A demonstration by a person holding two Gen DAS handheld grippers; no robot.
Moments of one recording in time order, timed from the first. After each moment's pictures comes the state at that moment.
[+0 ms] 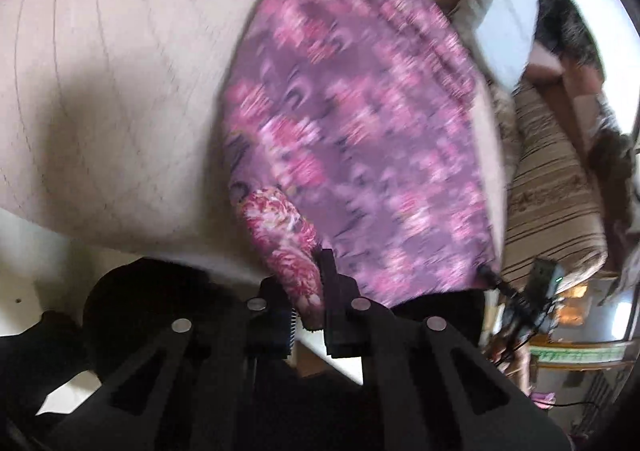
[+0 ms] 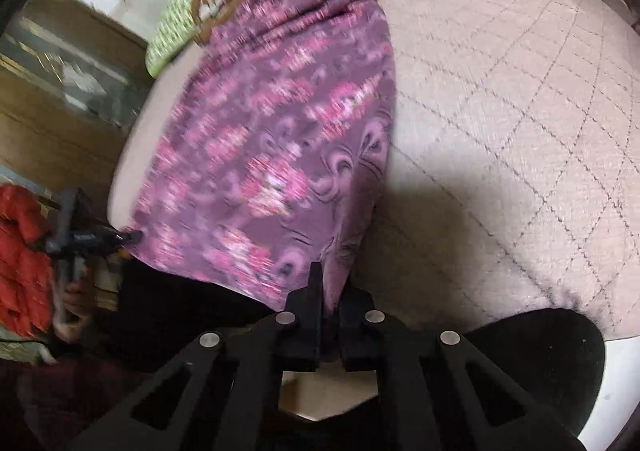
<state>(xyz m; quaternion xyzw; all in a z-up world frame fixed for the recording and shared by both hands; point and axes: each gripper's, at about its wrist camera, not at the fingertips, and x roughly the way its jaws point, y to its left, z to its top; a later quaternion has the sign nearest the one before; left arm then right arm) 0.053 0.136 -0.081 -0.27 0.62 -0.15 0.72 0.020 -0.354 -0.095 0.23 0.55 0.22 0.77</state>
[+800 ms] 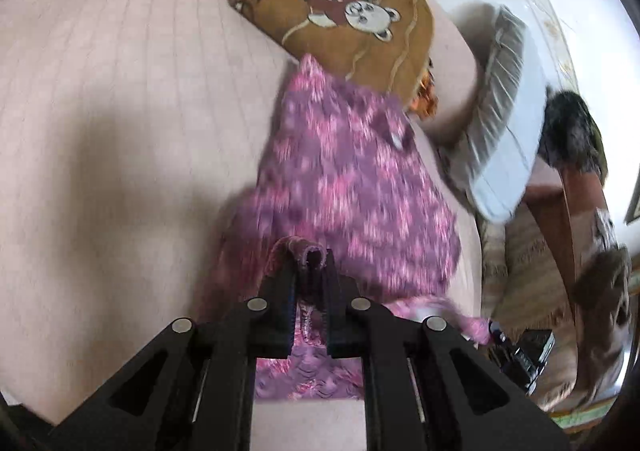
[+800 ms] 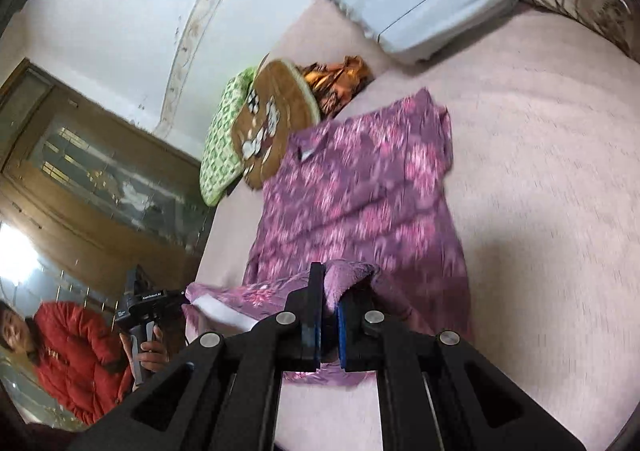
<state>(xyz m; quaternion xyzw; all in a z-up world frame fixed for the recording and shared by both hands) 0.277 0.154 -0.027 -0.31 0.52 -0.08 0.79 0.214 -0.377 -0.042 0.36 0.41 0.23 0.80</state>
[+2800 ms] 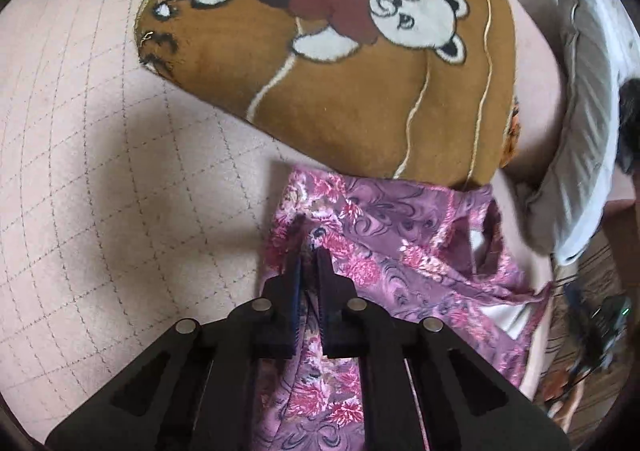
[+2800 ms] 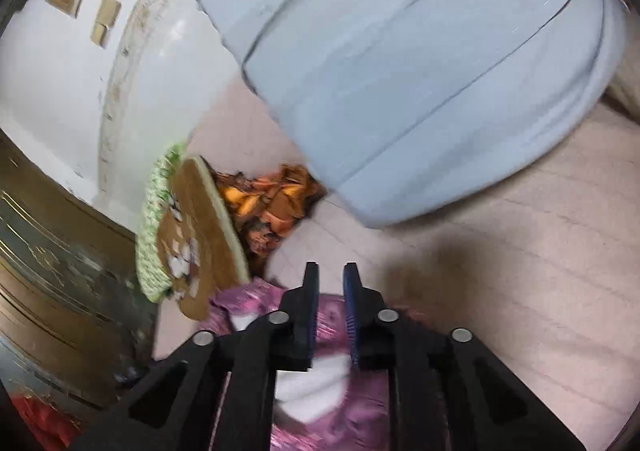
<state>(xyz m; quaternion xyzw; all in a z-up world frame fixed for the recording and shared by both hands) 0.482 0.139 -0.077 -0.21 0.56 -0.04 0.80 0.432 -0.391 -0.054 0.32 0.41 0.13 0.85</state>
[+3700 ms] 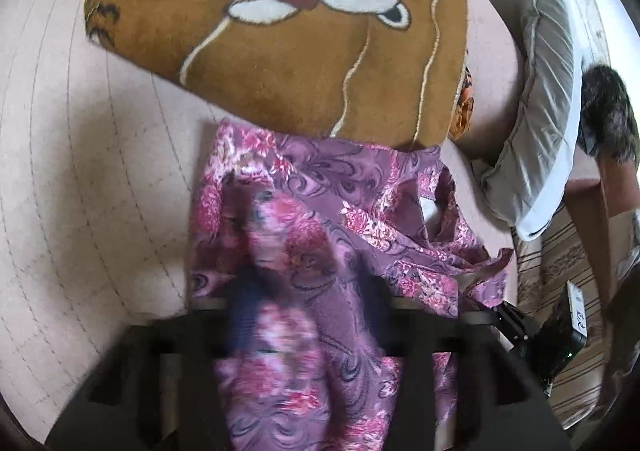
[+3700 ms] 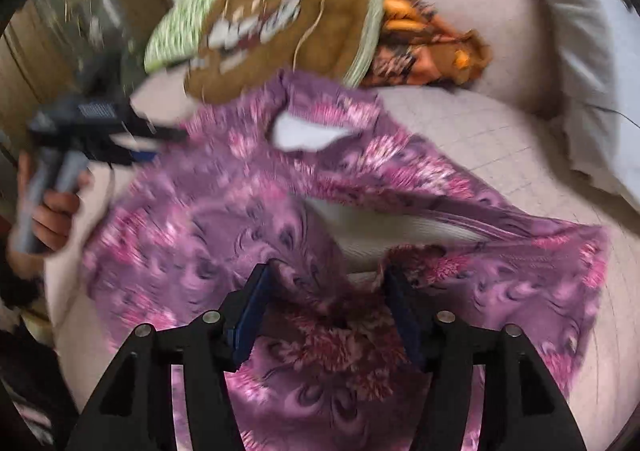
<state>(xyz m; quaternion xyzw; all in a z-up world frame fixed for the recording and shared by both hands) 0.466 0.113 -0.083 -0.22 0.56 -0.12 0.79 0.410 -0.178 -0.088 -0.06 0.49 0.27 0.83</state>
